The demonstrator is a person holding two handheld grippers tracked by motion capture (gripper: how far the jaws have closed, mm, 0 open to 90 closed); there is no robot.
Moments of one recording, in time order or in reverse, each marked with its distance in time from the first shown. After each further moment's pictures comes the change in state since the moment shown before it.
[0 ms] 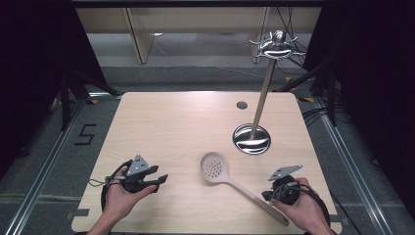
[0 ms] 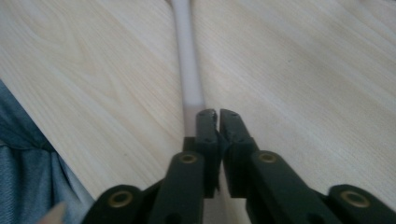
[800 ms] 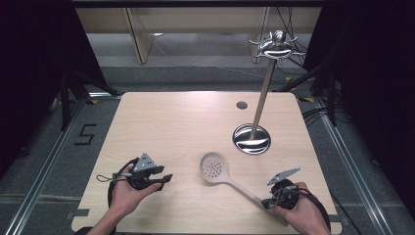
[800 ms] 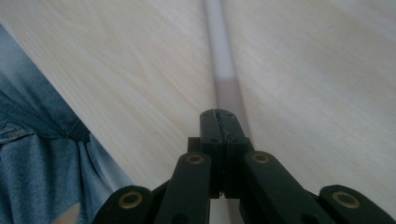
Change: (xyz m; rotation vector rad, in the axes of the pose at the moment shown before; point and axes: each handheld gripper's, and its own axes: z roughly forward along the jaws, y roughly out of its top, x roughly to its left) left arm -0.002 0.005 0.015 0.030 -0.044 -0.004; right arm 0.008 -0.006 0.003 0.102 0.083 0.040
